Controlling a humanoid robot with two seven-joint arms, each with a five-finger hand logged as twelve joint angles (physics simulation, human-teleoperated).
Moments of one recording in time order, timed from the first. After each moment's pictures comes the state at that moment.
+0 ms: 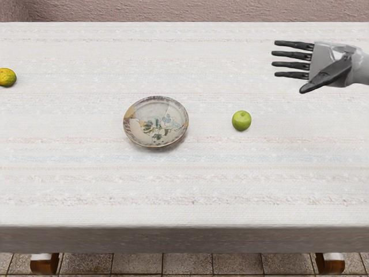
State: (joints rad) left arm 0.01 0.00 0.26 -0.11 0.03 -0.08 0.00; right arm 1.05 -0.88 0.43 1.07 0.20 0.61 -0.36
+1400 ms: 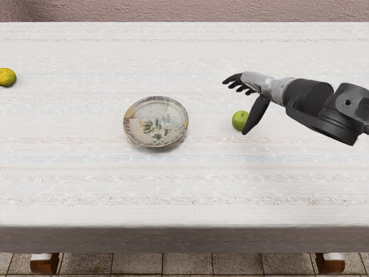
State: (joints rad) left arm 0.01 0.00 0.26 -0.11 0.03 -0.08 0.00; right arm 1.21 -0.65 0.20 1.57 -0.81 -0.10 -0.57
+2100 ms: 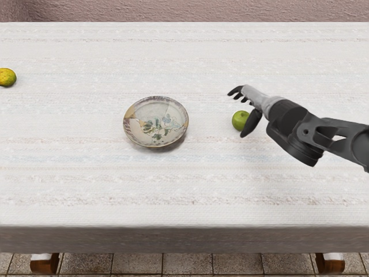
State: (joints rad) left arm 0.01 0.00 0.26 -0.11 0.03 -0.08 0.00; right arm 1.18 -0.50 0.04 1.41 -0.92 -0.34 -0.57
